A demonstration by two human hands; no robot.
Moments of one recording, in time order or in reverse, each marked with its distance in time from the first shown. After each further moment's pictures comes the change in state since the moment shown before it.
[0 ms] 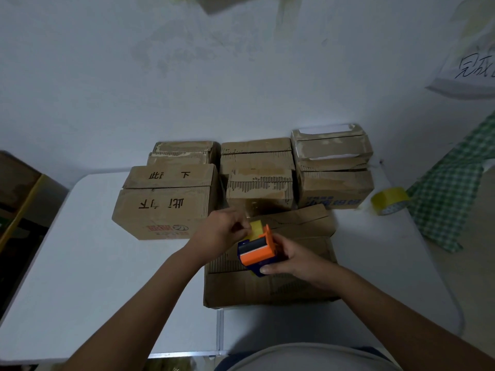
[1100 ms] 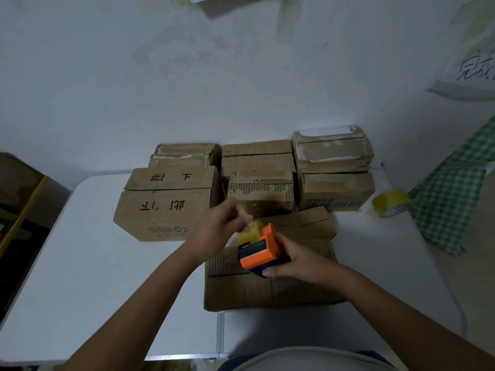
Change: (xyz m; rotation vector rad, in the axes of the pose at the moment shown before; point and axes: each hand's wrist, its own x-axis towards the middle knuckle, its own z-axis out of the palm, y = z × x) left_hand -0.004 0.026 -0.019 -0.605 0.040 -0.241; right_hand -0.002 -0.005 -0.008 -0.138 -0.037 -0.029
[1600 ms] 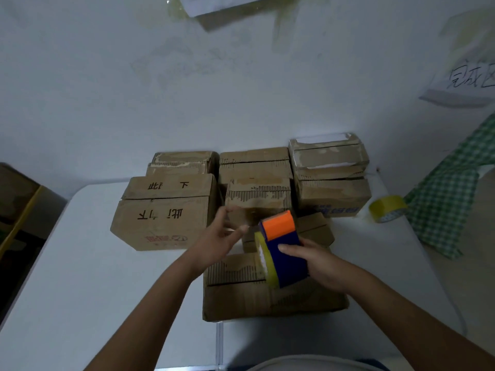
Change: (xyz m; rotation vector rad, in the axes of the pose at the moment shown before) left_hand 0.005 -0.025 0.001 -0.061 -0.028 -0.177; right_hand -0.014 -0.002 -0.017 0.501 0.110 0.110
